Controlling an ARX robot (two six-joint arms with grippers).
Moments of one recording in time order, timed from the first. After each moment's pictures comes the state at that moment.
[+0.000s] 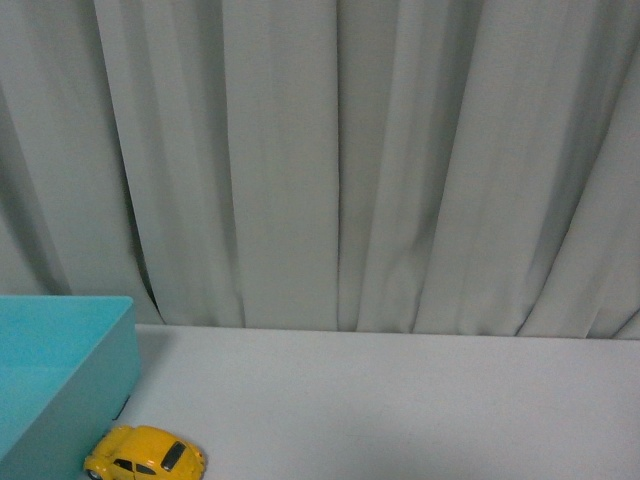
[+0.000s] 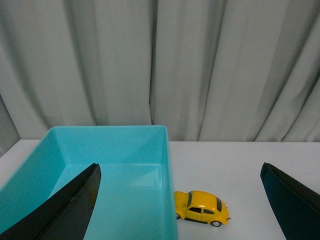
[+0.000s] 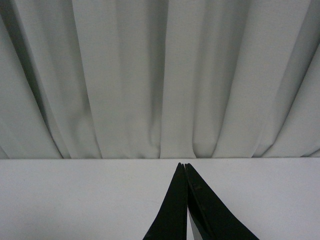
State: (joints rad) left arm 0.00 0.01 0.01 0.00 0.00 0.00; right arm 0.00 0.98 0.14 0.84 0.00 -0.02
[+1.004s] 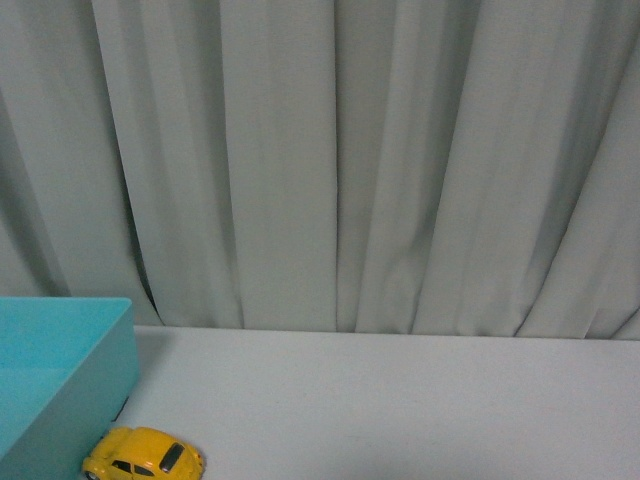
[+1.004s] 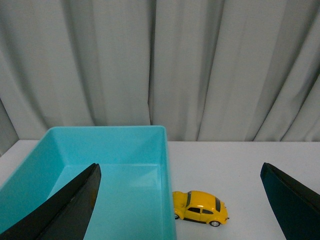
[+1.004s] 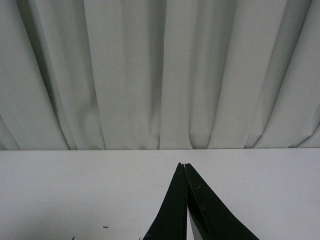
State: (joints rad) left arm 0.00 0.01 0.01 0.00 0.00 0.00; right arm 0.00 0.36 0.01 0.36 0.00 -0.02
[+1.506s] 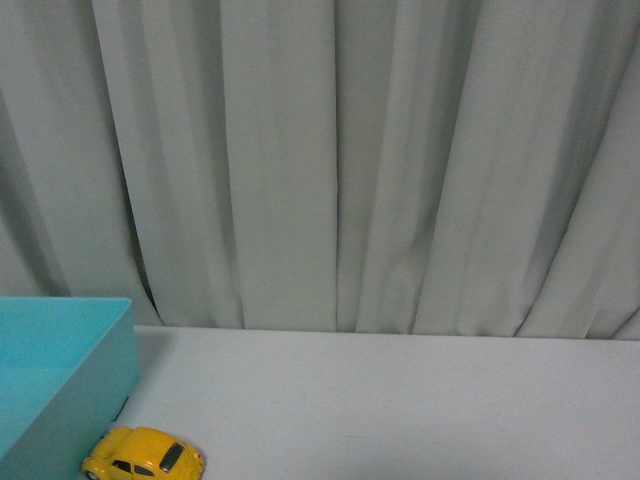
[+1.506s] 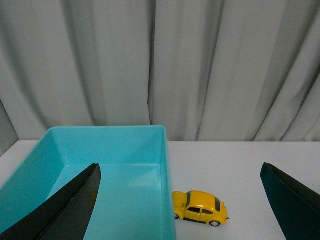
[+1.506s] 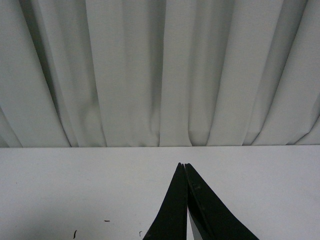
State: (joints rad) left arm 0.00 0.01 0.01 0.00 0.00 0.00; right arm 0.00 0.19 0.01 0.19 0.00 -0.02
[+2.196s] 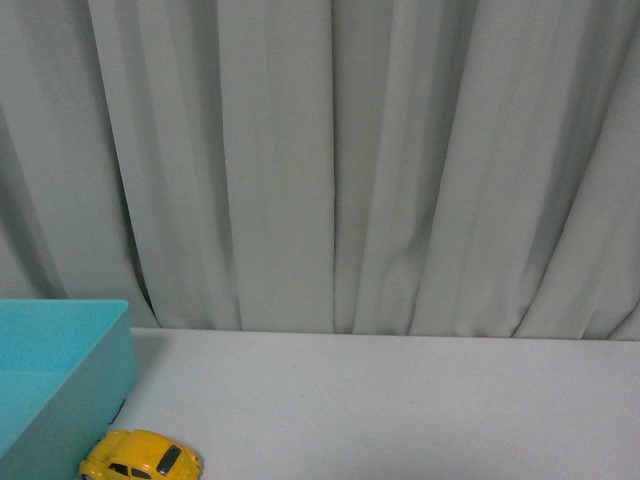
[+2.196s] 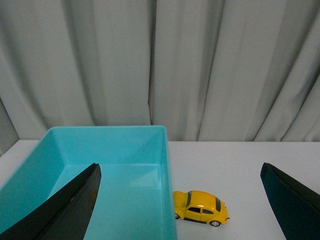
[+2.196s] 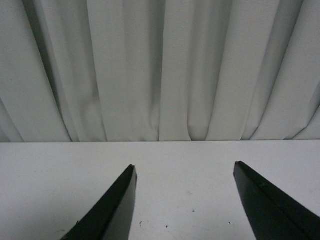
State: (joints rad) left arm 0.00 0.01 0.01 0.00 0.00 0.00; right arm 0.00 0.00 0.01 0.00 0.00 -0.01
